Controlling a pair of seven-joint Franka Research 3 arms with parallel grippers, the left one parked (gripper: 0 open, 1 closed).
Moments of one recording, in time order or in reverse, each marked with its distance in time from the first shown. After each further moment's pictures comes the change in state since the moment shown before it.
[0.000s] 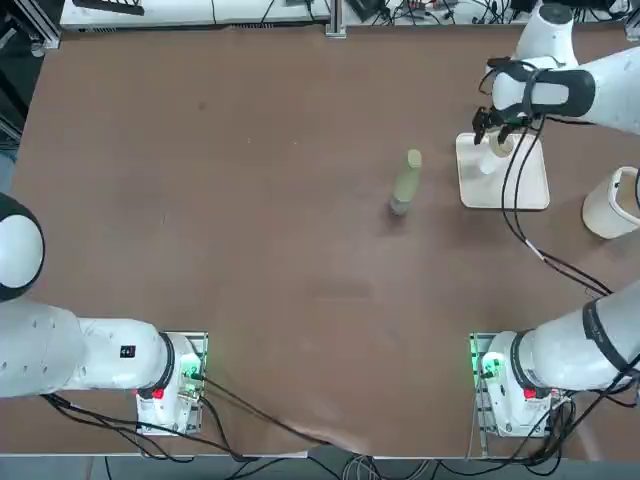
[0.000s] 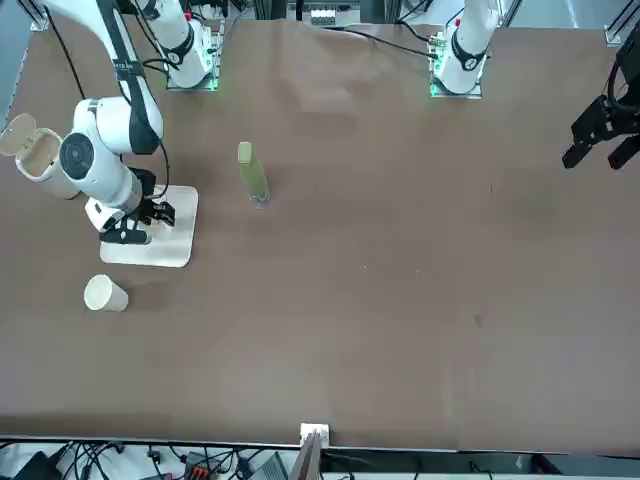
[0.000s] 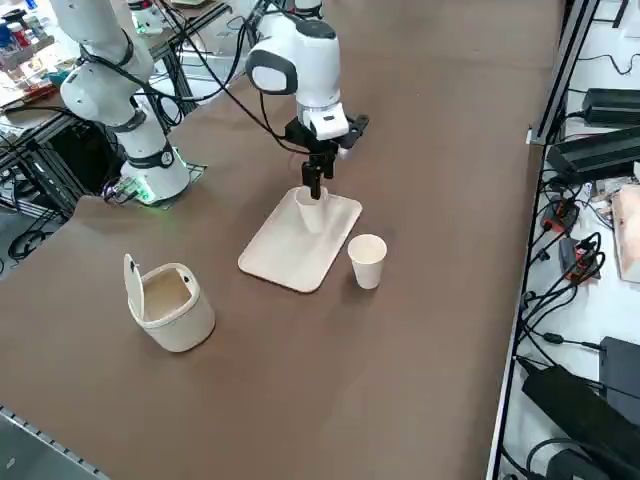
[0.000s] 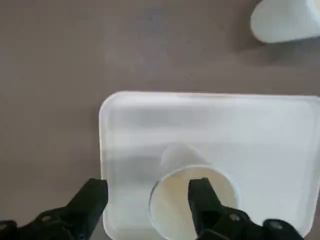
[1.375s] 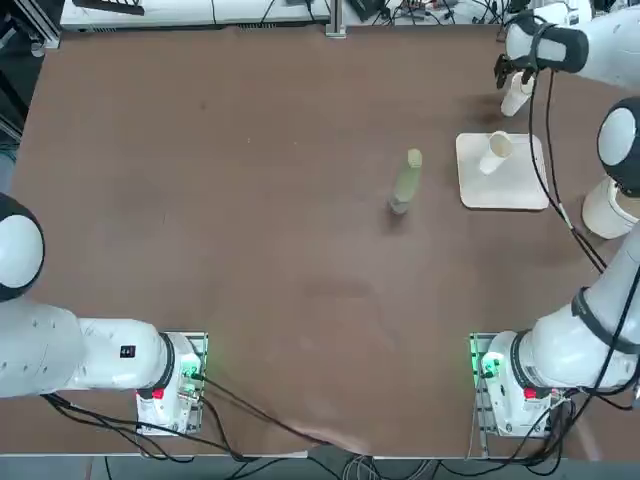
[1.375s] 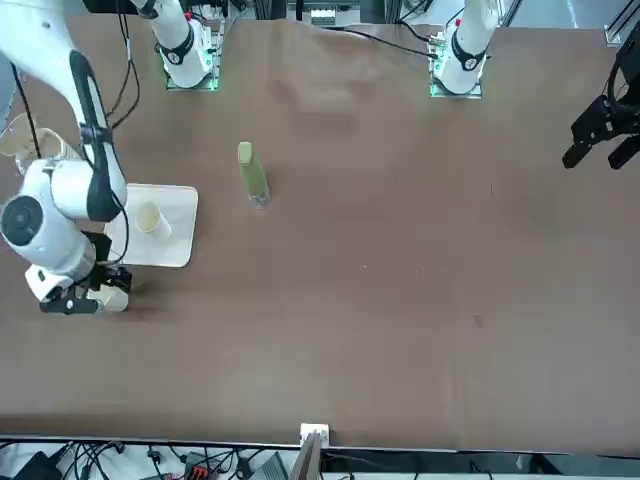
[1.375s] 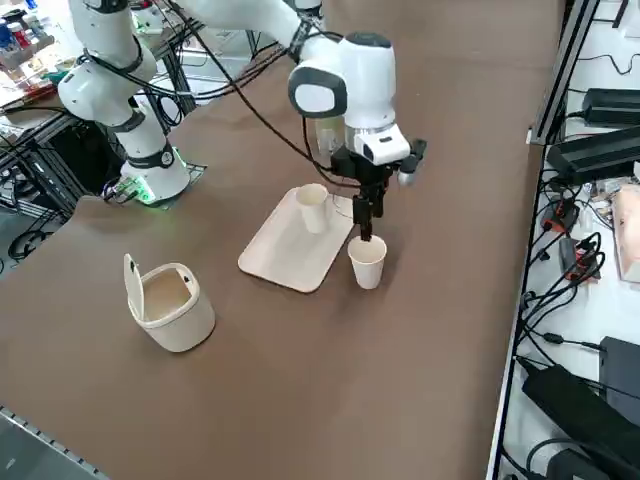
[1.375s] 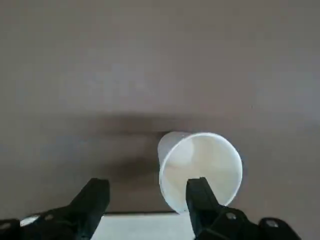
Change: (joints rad) arm -0.113 0.340 -0.015 0.486 -0.171 -0.042 -0.070
